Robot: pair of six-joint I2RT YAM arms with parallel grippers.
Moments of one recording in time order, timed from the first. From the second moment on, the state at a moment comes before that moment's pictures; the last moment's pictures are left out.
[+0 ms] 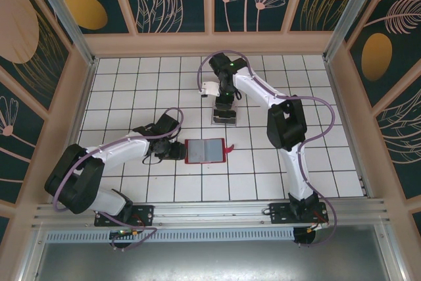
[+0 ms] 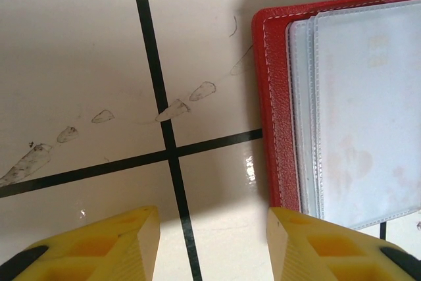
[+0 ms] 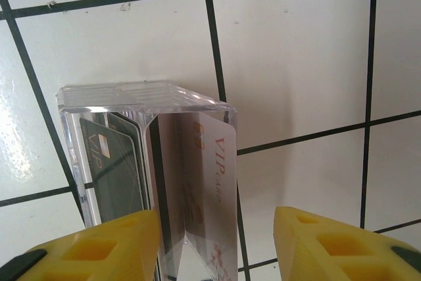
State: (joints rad) left arm -0.59 1.45 0.71 -0.50 0.14 -0.52; right arm 0.58 2.23 2.03 -1.09 0.00 -0.93
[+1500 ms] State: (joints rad) left arm -0.59 1.45 0.73 -0.48 0.11 -0.52; right arm 0.61 1.90 1.65 -0.70 -0.08 -0.01
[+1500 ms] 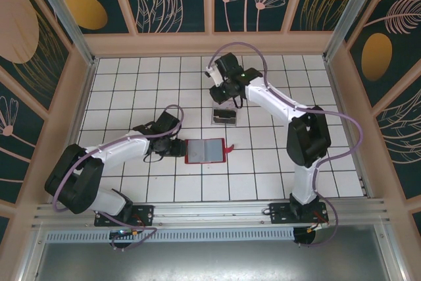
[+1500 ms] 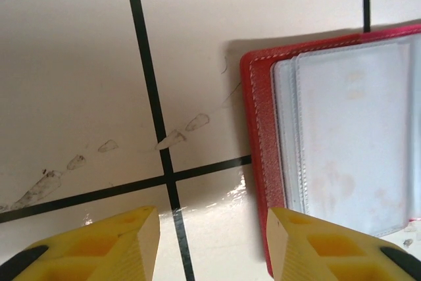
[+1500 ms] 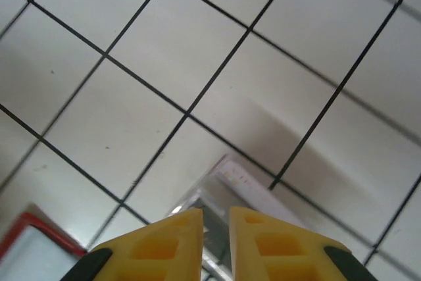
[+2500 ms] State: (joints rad) left arm -0.55 1.44 0.79 -0.44 0.04 -0.55; right arm 0.77 1.76 1.32 -0.63 -0.28 0.60
